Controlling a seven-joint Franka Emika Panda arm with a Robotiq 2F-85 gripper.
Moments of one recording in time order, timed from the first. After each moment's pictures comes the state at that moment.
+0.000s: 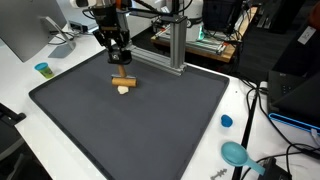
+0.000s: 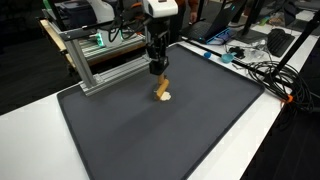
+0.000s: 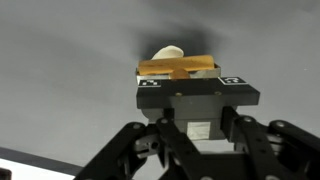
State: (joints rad) arm -0.12 0.22 0.00 -2.08 0.06 2.37 -0.53
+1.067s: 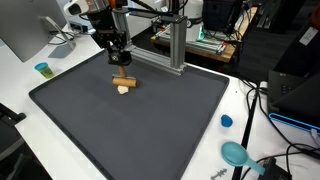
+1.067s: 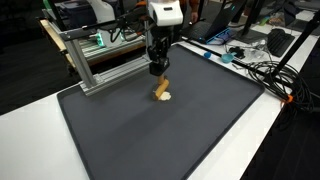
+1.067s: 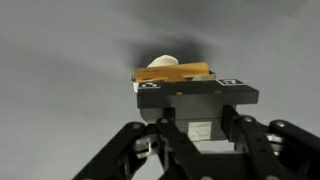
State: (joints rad) arm -0.12 0.31 0.00 -1.93 0.05 2.18 -0.46
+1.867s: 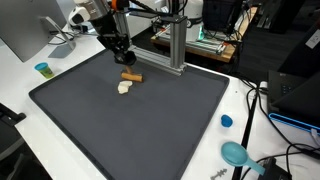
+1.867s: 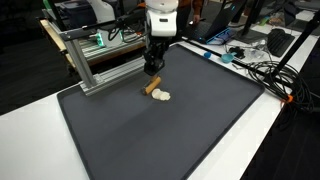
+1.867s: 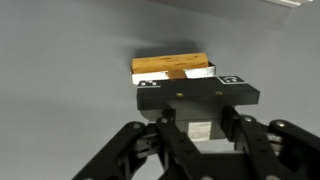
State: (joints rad) arm -0.12 0.35 -0.01 -1.88 0.04 2.05 -0.33
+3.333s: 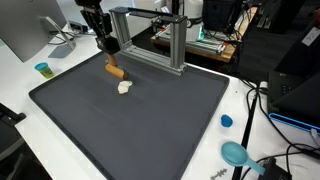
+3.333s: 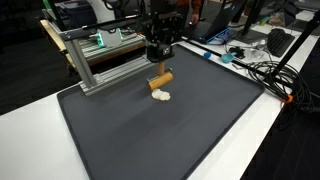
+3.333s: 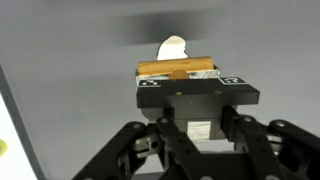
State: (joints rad) arm -0.09 0.25 -0.04 -1.83 0.01 2.08 -0.01
